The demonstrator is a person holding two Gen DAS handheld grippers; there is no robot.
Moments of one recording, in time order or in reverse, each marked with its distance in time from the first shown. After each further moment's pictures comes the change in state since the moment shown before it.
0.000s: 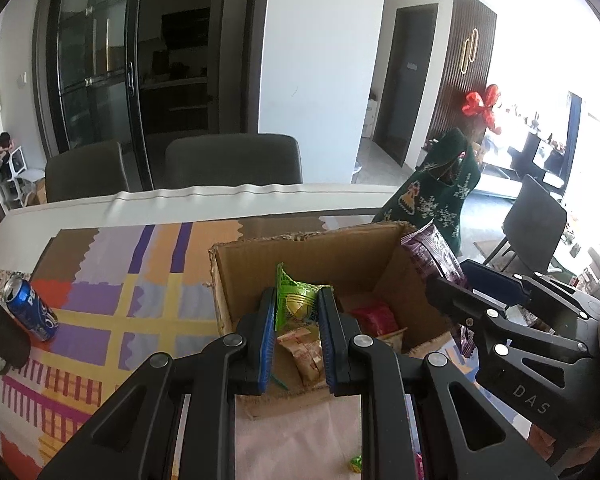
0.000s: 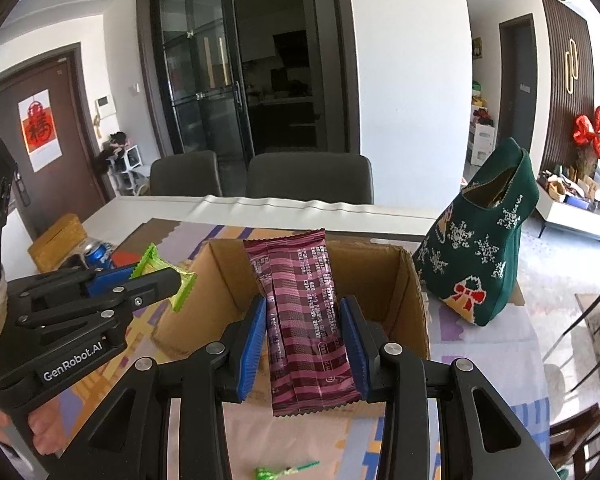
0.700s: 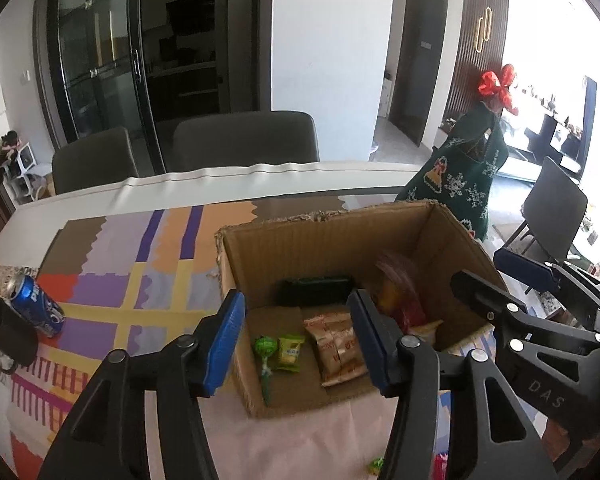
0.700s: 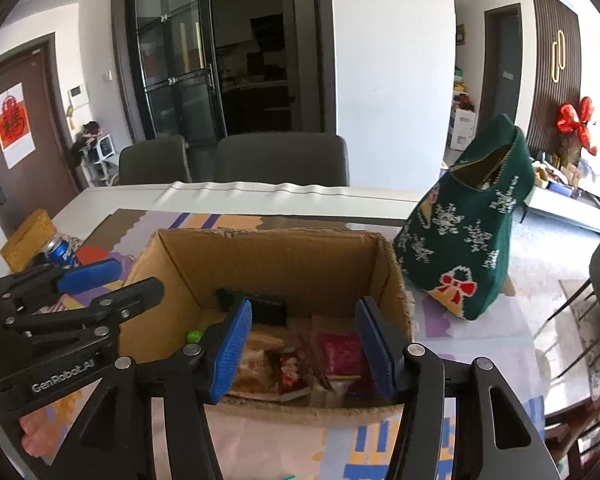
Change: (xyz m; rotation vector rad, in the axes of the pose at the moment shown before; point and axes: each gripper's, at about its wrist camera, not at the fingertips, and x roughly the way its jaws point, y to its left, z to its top) left arm 0.022 0.000 -0.004 0.018 0.064 0.068; right arm 0.033 -0.013 -0.001 0.017 0.058 -0.088
